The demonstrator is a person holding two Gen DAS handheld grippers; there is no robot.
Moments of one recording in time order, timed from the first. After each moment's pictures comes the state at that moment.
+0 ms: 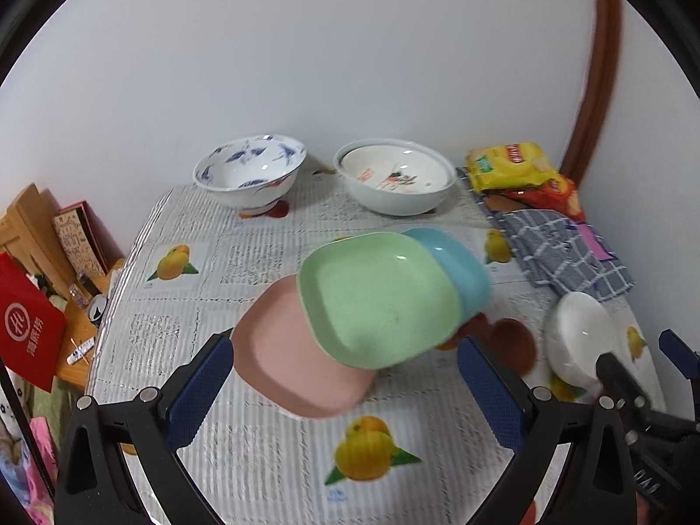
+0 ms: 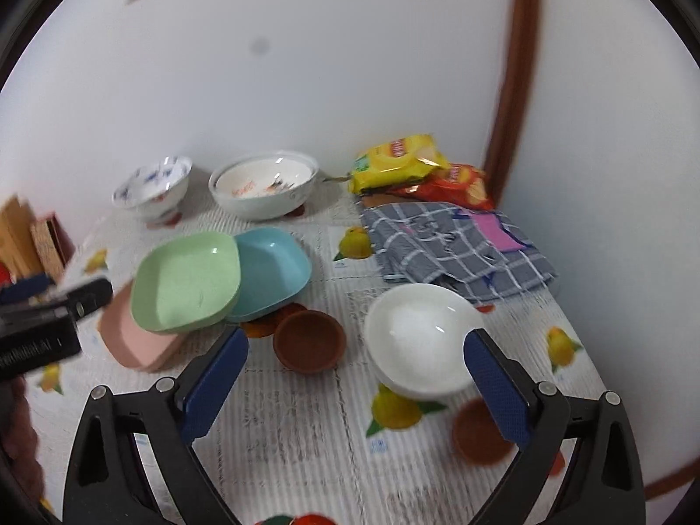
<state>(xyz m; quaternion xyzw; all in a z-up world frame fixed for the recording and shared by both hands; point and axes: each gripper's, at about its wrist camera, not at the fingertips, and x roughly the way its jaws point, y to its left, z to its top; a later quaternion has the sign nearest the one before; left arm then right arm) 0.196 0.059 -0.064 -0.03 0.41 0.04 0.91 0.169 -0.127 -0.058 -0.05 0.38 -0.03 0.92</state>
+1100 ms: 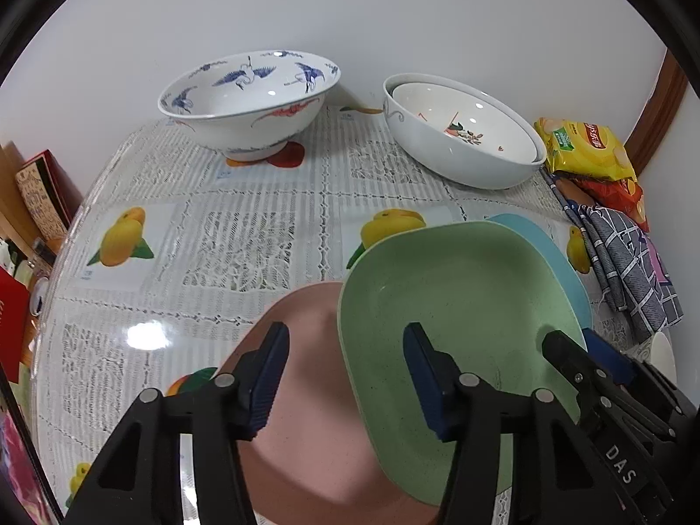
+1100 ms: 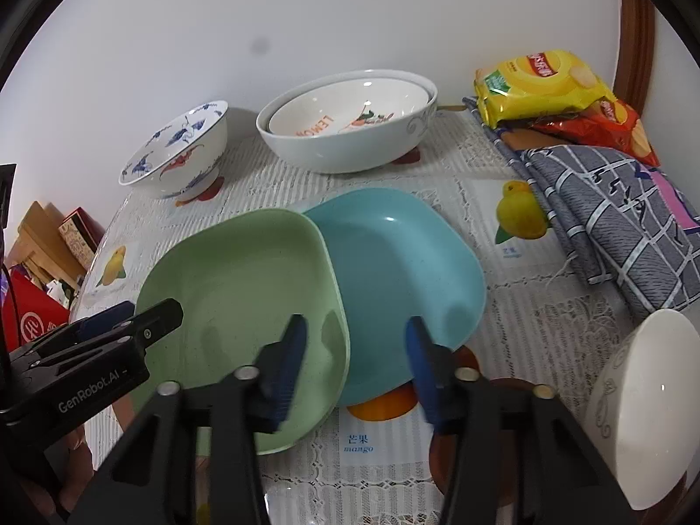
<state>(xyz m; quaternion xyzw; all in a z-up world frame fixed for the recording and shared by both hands) 0.303 0.103 -0.149 -0.07 0.48 0.04 0.87 0.309 -0.062 -0.156 0.03 0.47 0.07 0.88</state>
